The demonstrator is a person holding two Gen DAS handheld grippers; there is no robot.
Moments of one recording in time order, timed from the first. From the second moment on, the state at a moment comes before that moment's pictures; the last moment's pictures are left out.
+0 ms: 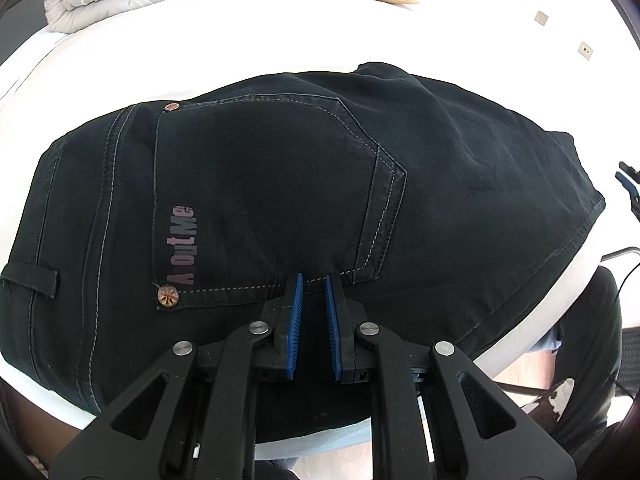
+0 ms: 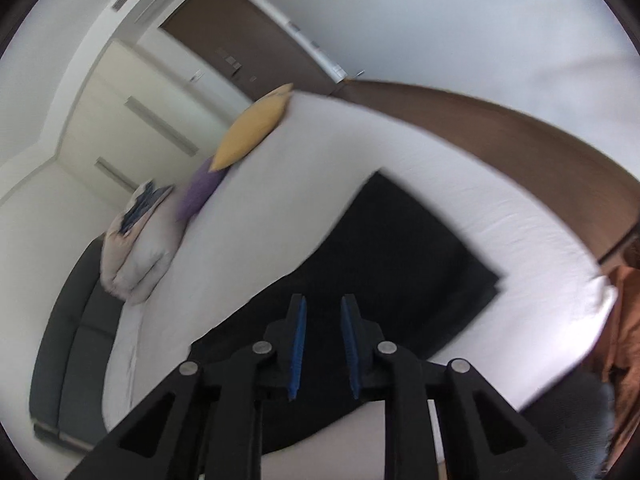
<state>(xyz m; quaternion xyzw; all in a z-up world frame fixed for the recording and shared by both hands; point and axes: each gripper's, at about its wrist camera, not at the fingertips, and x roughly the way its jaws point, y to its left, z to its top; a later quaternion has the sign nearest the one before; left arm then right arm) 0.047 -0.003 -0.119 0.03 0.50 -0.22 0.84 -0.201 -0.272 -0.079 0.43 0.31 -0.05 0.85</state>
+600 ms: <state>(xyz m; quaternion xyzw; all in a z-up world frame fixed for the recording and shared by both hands) 0.023 -0.011 -0.077 0.01 0.47 -0.24 0.85 -0.157 -0.126 -0.205 0.47 0.48 0.14 0.73</state>
